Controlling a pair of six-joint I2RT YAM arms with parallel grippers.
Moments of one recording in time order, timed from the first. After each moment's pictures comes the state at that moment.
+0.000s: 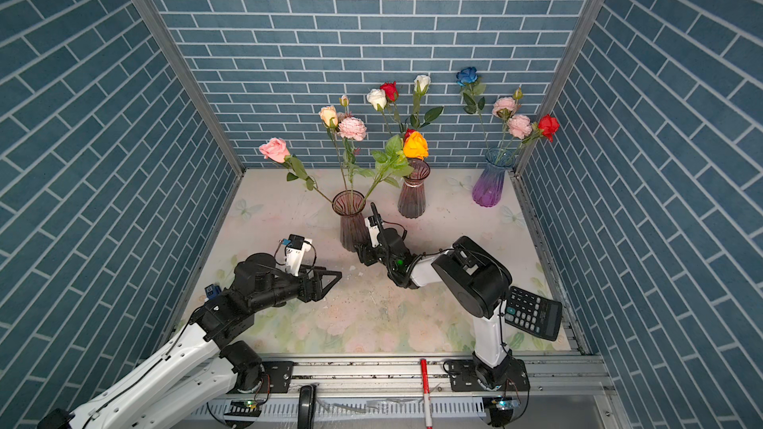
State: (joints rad) left arm -0.62 0.67 0.52 -0.27 0.34 -0.57; right arm 0.81 1.95 0.88 0.66 -0.07 0.34
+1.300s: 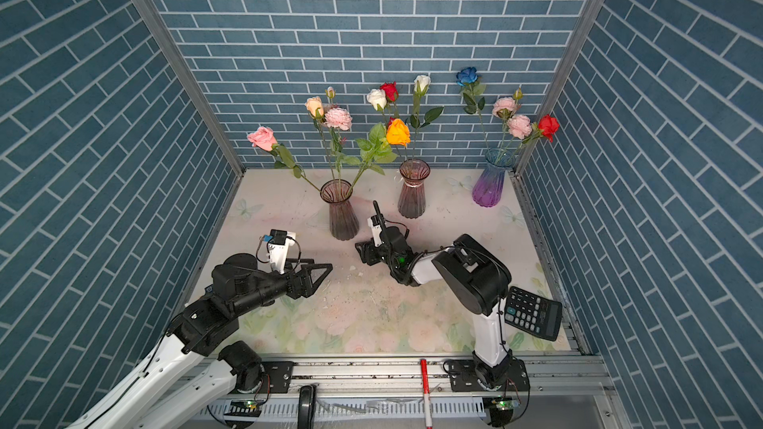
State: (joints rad) left arm -0.61 0.59 0.62 -0.36 0.25 -0.58; right arm 0.78 1.89 0.81 0.64 -0.11 0.37
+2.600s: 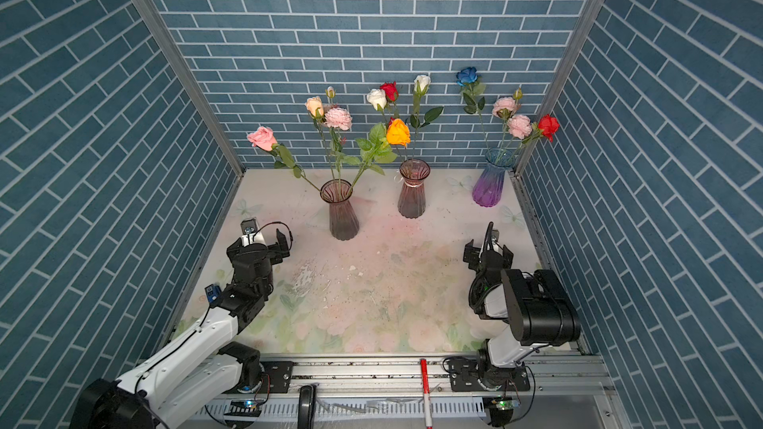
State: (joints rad) left arm -0.31 0.92 0.35 0.27 -0.65 -0.10; right arm 0.05 1.57 0.20 1.07 0.28 0.00
